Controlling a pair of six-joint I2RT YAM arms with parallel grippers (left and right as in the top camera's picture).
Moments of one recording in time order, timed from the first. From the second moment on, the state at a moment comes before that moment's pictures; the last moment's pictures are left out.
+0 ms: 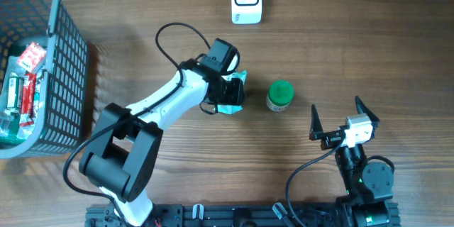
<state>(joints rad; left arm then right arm) -0.53 1.86 1.19 -0.61 0.24 -0.42 0.15 0.02 0.01 0.00 -0.01 -0.11</state>
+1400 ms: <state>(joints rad) 0.67 2.04 1.95 -1.22 -0.13 0.08 0.15 0.02 0.01 0.00 -0.01 -0.11</state>
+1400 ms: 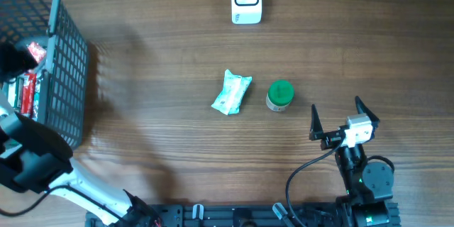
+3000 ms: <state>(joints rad) 0.78 2.23 1.86 -1.10 0.12 0.16 0.15 0.02 0.01 0.00 -0.01 -0.11</state>
